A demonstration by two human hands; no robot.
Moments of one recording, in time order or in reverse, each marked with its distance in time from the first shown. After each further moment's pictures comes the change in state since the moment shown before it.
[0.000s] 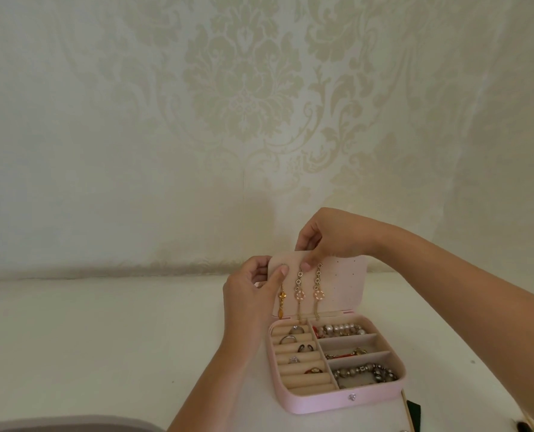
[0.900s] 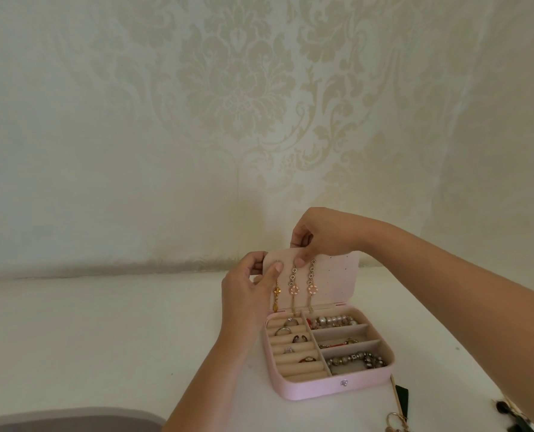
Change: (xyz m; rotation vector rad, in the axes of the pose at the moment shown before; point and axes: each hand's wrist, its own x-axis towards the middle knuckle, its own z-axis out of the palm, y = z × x) left_hand -0.001 -0.005 -0.002 0.071 -0.042 0.072; right_hand -0.002 -0.008 0.002 -0.201 -0.018 -0.010
